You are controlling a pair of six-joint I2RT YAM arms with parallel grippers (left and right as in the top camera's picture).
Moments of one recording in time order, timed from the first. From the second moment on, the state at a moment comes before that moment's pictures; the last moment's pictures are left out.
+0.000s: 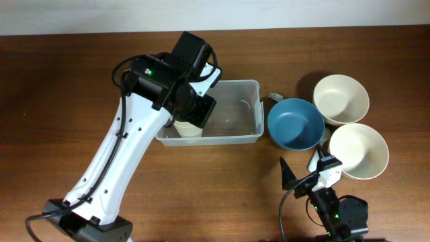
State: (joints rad) left arm -0.52 1.76 1.99 -1.47 0.03 0.02; right arm 0.11 0.01 0.05 -0.13 -0.21 0.03
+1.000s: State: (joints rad) left arm -0.52 1.89 1.99 -1.50 0.03 0.04; right arm 0.11 0.01 0.05 -0.13 -0.21 0.03
